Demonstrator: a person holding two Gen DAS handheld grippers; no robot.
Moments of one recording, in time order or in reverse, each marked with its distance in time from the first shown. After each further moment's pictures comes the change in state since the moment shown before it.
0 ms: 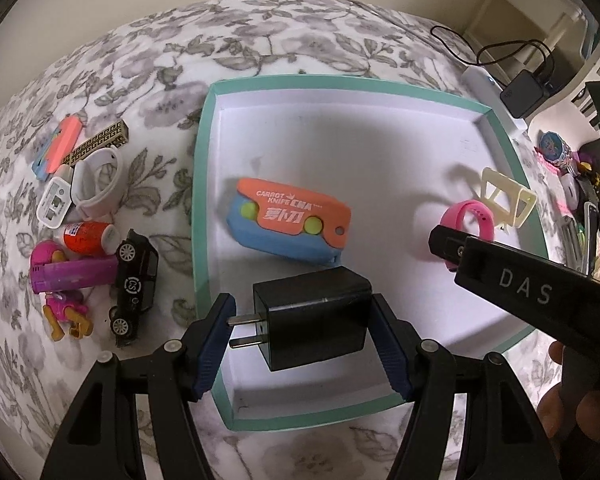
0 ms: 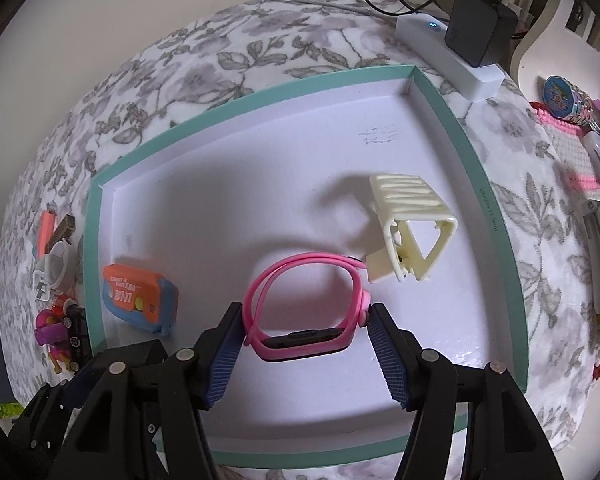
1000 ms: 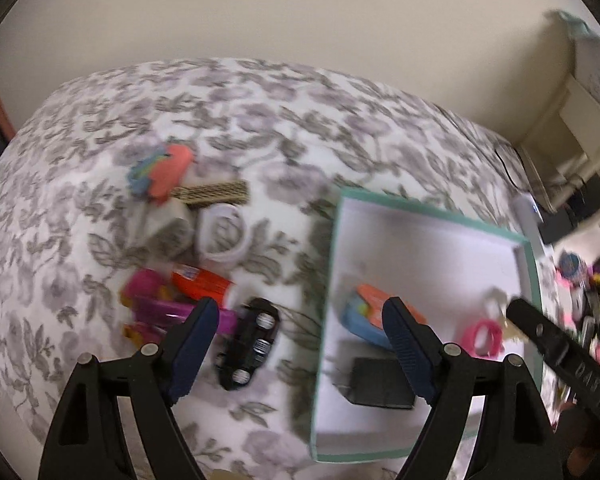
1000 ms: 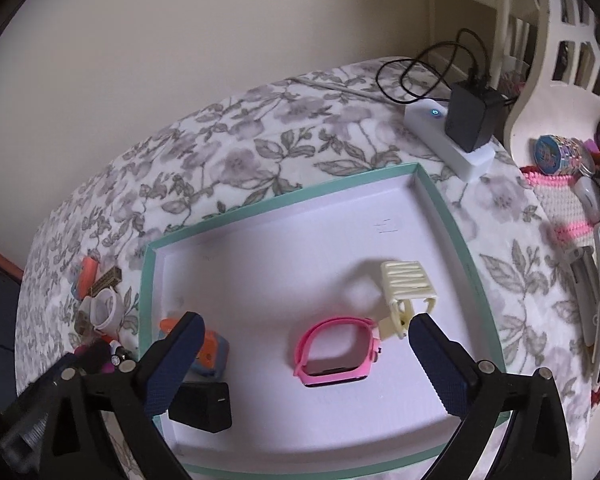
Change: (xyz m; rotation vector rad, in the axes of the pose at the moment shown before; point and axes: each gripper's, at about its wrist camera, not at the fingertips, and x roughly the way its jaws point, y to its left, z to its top) left arm -0.056 0.081 0.020 -0.273 -0.232 0.074; right arm -0.052 0.012 0.003 -0.026 -0.242 0.076
